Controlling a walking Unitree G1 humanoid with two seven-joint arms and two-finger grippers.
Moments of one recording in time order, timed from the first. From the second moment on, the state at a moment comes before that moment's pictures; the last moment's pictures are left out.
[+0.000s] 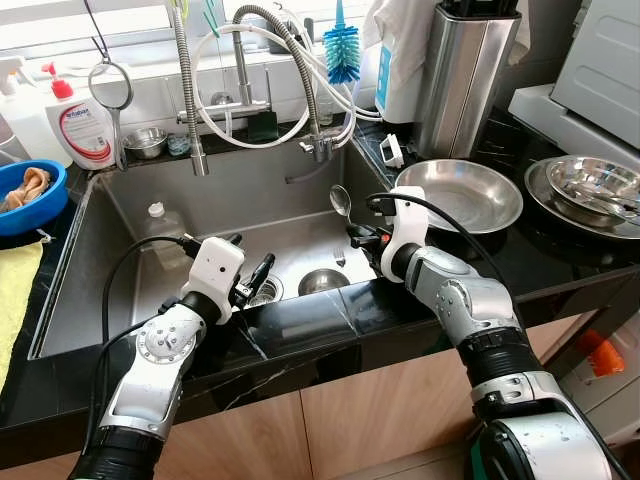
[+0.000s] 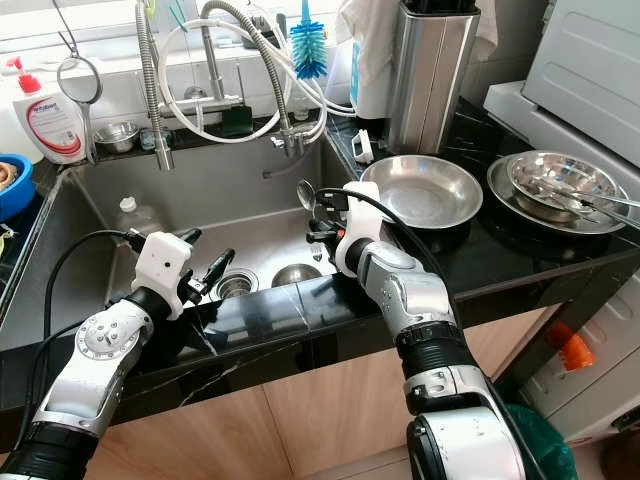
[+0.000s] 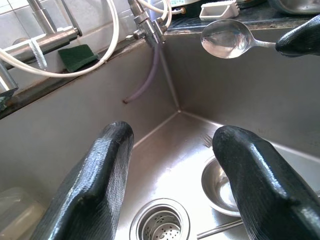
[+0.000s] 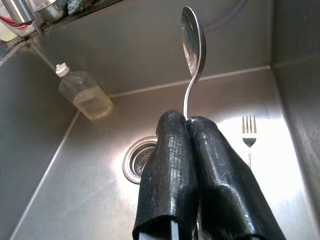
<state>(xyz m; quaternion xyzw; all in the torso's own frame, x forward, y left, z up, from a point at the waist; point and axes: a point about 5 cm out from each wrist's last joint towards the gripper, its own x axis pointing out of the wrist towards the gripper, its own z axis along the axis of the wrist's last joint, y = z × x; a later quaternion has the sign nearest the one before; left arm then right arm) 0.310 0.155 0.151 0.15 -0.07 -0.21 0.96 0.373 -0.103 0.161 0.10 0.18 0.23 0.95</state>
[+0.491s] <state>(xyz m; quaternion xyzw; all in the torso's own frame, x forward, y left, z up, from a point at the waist) 0.310 0.154 0.151 0.15 -0.07 -0.21 0.96 0.373 -0.103 0.160 0.10 0.18 0.23 0.95</state>
